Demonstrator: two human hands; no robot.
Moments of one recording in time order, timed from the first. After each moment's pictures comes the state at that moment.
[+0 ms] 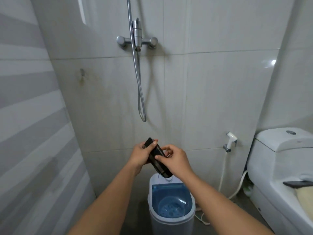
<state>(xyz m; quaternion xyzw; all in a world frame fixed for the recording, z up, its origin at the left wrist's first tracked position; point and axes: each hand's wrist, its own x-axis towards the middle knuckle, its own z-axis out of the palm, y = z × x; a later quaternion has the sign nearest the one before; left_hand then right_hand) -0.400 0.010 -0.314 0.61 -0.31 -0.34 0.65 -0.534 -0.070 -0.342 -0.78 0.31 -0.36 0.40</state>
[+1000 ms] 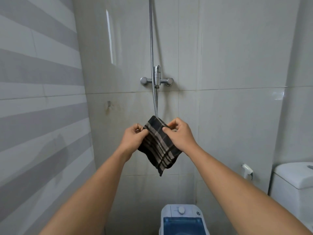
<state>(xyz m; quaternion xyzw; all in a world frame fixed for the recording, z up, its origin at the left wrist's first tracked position) -0.361 0.080 -0.144 0.63 -0.40 -0.11 0.65 -0.499 -0.051 -0.142 -0.76 0.19 -0.47 0.41</state>
